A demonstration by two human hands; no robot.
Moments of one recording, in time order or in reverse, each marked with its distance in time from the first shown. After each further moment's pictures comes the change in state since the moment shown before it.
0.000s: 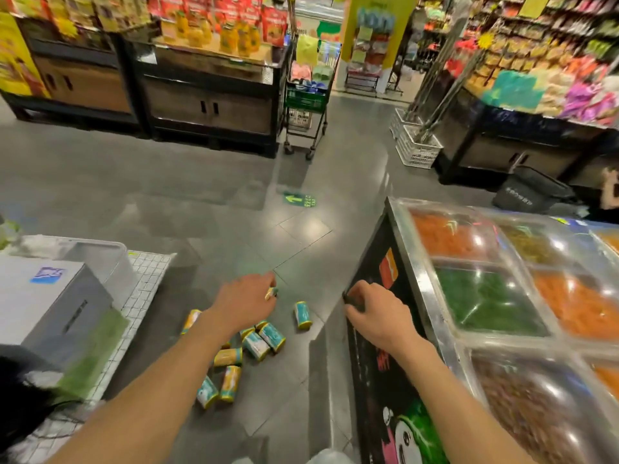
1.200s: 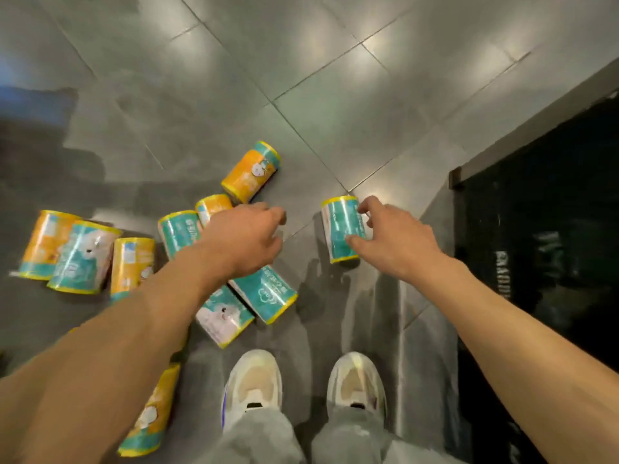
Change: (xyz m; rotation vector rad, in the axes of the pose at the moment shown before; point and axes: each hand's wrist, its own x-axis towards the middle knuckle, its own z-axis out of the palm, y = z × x) left_hand 0.532 -0.208 0.621 0.147 -0.247 0.017; right_hand 0.568 0.303 0.632 -0.091 -0.396 0.018
